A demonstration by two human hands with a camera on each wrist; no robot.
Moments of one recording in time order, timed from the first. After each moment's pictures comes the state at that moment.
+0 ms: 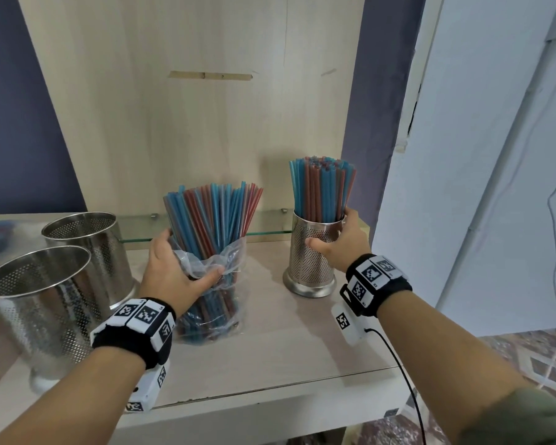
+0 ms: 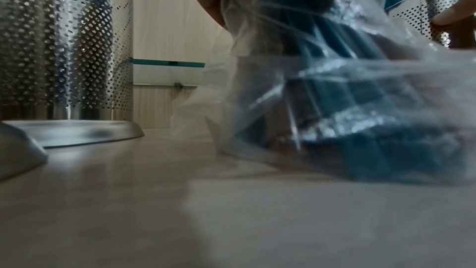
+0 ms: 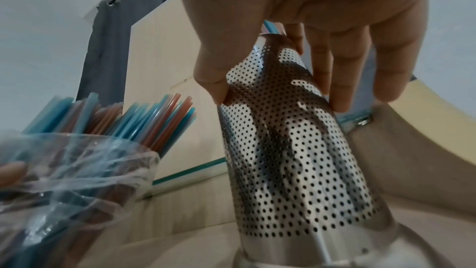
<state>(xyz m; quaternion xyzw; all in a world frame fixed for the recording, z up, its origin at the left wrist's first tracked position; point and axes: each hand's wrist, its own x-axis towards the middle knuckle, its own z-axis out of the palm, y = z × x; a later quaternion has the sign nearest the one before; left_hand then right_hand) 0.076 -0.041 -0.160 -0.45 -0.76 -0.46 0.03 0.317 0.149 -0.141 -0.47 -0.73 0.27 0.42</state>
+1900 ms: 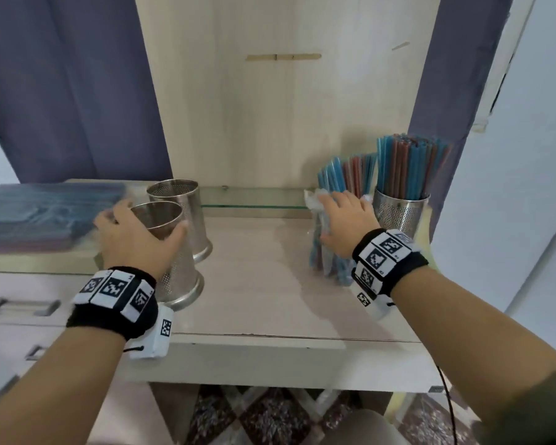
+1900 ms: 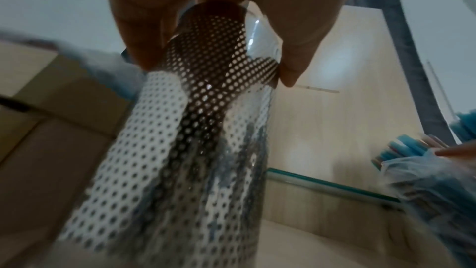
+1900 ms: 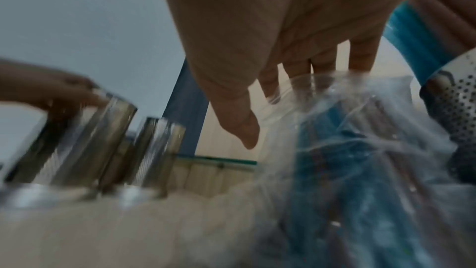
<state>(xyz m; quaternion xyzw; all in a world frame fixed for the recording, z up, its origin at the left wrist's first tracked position) 0.024 -0.157 -0.137 -0.24 -0.86 -0.40 0.19 0.257 0.067 -0.120 -0.37 -0.91 -0.08 0.15</state>
